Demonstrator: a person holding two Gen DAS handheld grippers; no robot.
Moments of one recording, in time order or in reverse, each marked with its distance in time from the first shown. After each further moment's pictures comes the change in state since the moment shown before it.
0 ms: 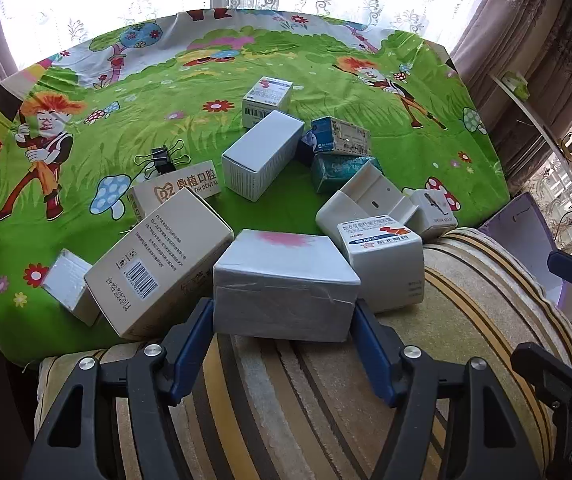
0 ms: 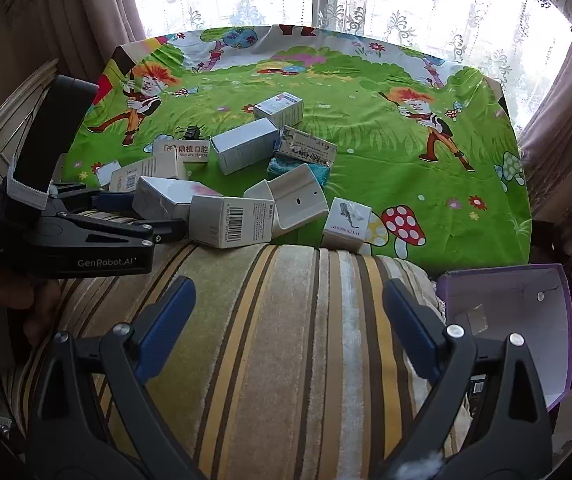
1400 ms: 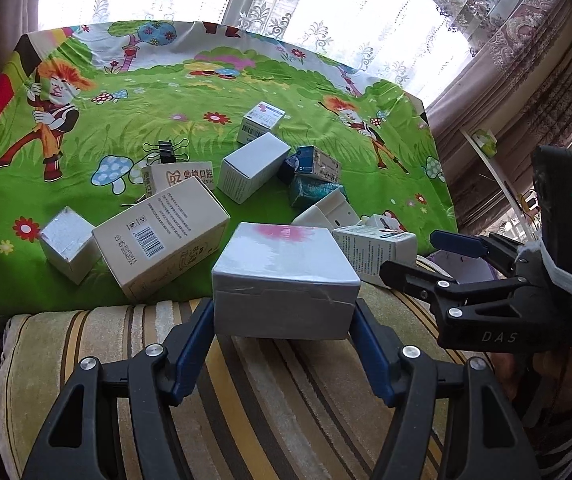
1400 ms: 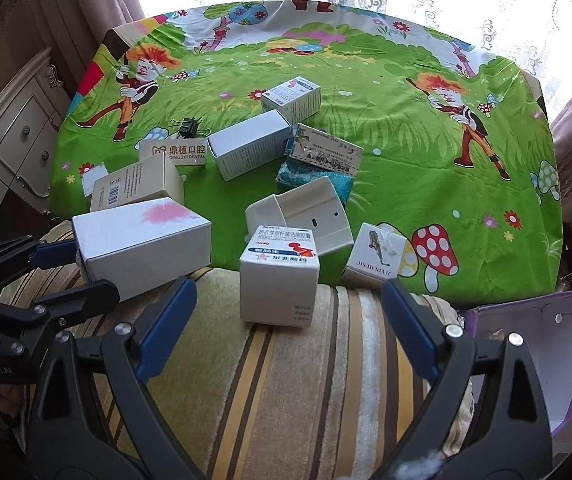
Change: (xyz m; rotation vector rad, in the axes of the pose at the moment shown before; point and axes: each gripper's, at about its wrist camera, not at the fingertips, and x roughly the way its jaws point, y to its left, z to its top) left arm -0.034 0.027 -0.028 -0.158 -0.106 -0.193; right arm 0.058 0.004 0.043 -0.026 0.101 0.042
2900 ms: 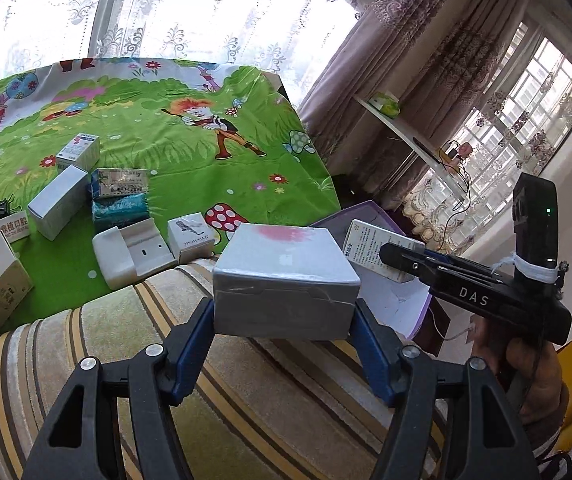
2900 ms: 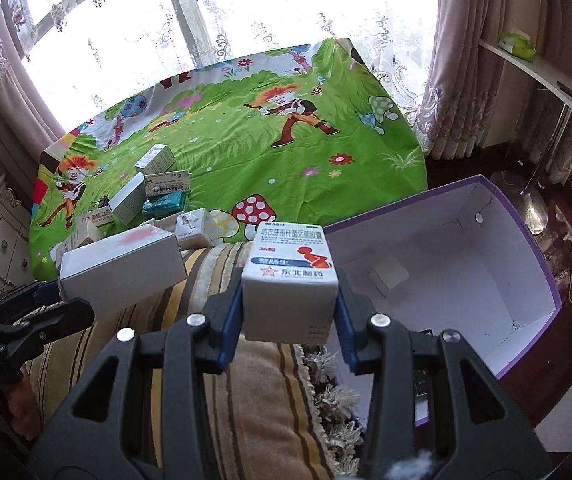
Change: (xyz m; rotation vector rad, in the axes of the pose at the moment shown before) left arm 0.016 -0.169 -0.021 0.260 0.003 -0.243; right arm -0.111 -0.161 -0.121 0.434 -0.209 -0.112
